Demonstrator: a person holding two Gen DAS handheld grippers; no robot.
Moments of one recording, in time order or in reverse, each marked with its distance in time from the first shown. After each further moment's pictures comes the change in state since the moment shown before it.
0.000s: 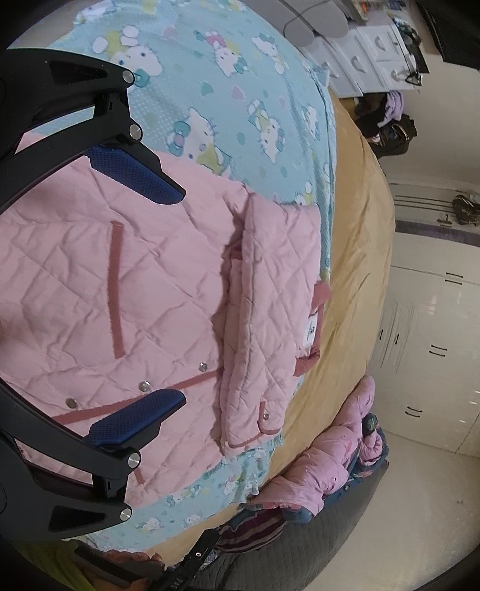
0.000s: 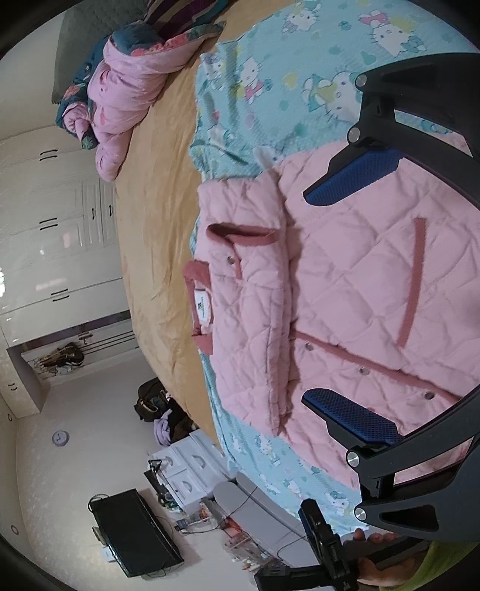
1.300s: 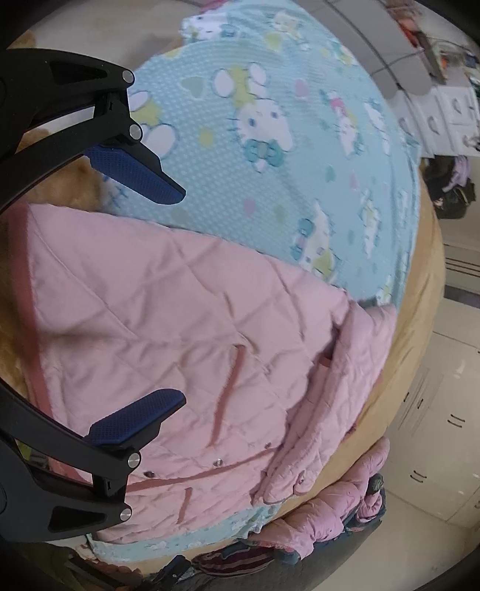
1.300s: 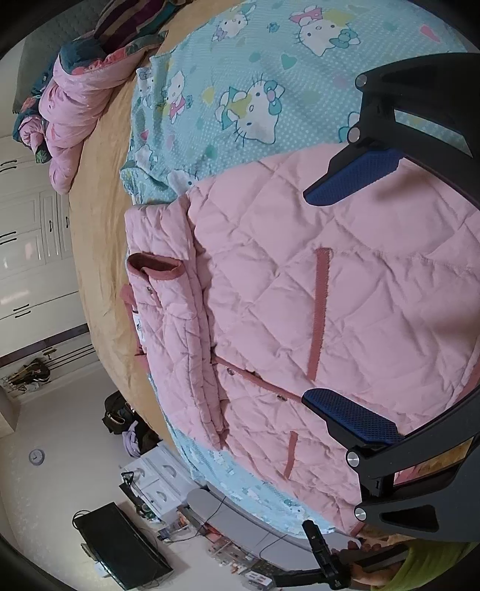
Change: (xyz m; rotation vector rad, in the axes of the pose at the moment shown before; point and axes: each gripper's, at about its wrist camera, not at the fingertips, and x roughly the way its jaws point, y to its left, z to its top) left arm -0.025 0.095 -0.091 -0.210 0.165 0.105; right arm -0.007 -0.036 -0.070 0.033 0.163 -0.009
